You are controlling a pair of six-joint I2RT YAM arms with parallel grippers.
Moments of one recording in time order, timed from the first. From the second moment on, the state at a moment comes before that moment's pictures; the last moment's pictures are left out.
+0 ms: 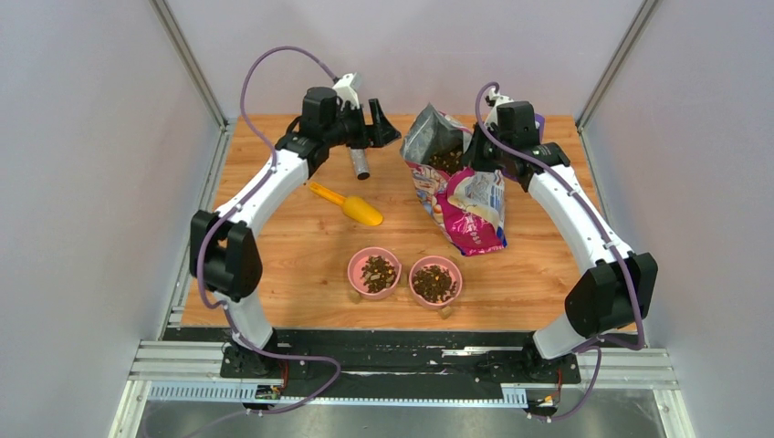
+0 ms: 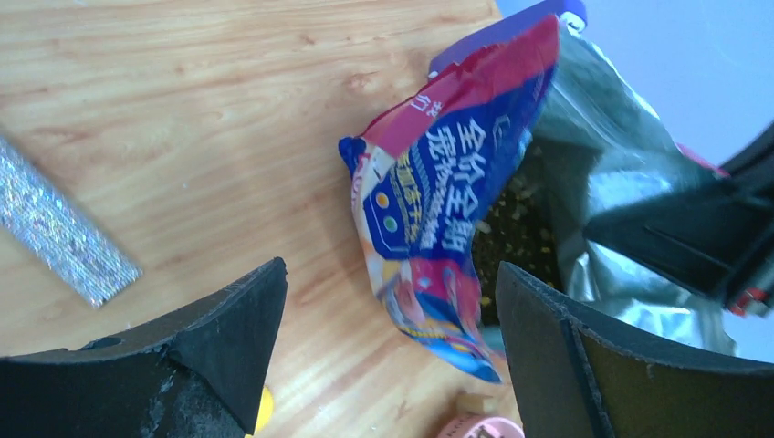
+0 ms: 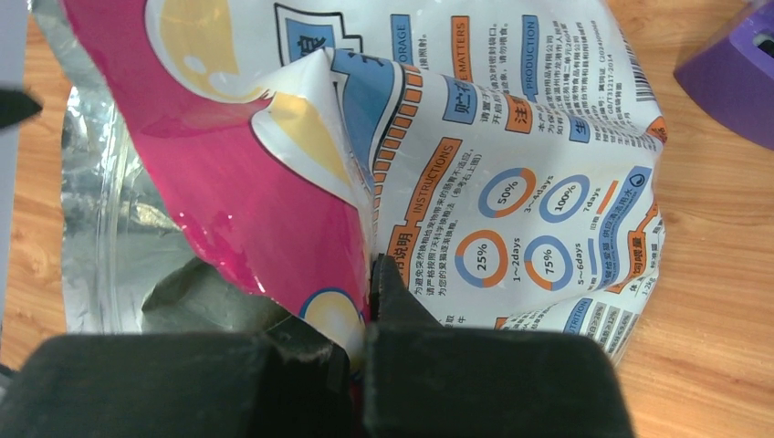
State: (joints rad) left arm -0.39 1.75 1.57 -0.17 0.40 -0.47; right arm 0.29 1.55 1.49 -0.58 -0.14 0.33
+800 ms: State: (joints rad) left arm -0.43 1.92 1.86 -0.30 0.24 -0.41; right arm 0.29 1.54 1.49 -0.58 -0.22 0.27
